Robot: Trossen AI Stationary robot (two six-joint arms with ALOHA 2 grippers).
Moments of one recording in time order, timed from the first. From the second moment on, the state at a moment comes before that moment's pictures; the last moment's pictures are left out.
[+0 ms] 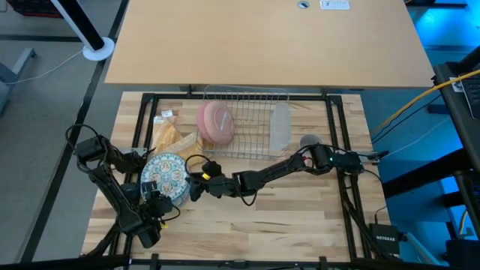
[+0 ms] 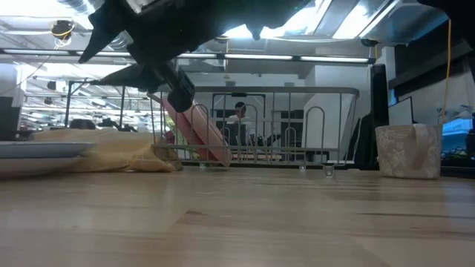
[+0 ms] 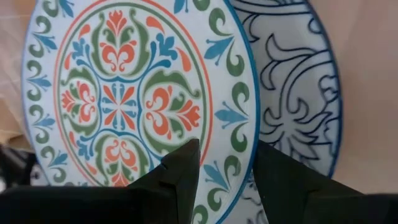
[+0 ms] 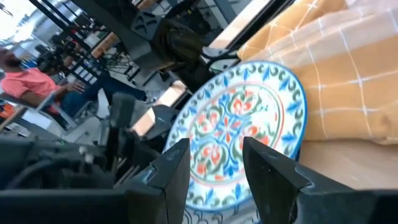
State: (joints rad) left arm -1.05 1.72 0.95 -1.17 -0.39 -1.30; right arm 0.25 2.36 1.77 0.27 0.52 0.87
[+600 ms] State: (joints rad) left arm -1.04 1.72 0.95 -1.19 -0.41 -1.28; right arm 0.22 2.36 1.77 0.13 0.43 1.04
